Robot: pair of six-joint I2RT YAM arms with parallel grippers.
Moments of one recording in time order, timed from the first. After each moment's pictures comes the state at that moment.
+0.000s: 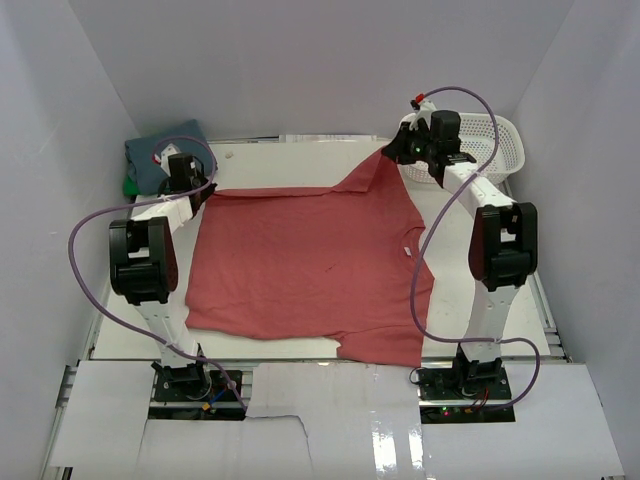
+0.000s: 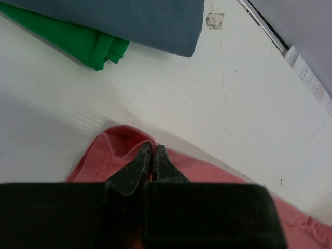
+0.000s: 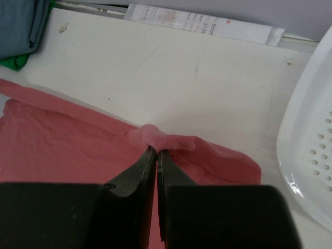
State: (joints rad) left arm 0.07 1.91 1.26 0.08 -0.09 -0.64; right arm 0.16 2.03 1.64 0.00 -0.49 0.20
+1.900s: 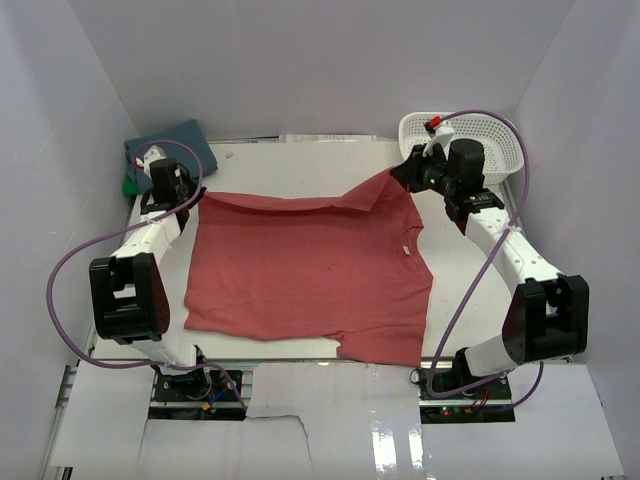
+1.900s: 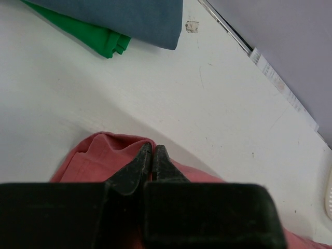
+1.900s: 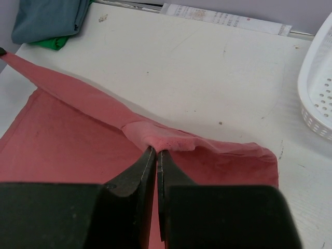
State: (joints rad) left arm 0.10 1.61 1.07 0.04 -0.06 -0.64; right arm 0.21 1.46 1.14 0.03 -0.43 0.17
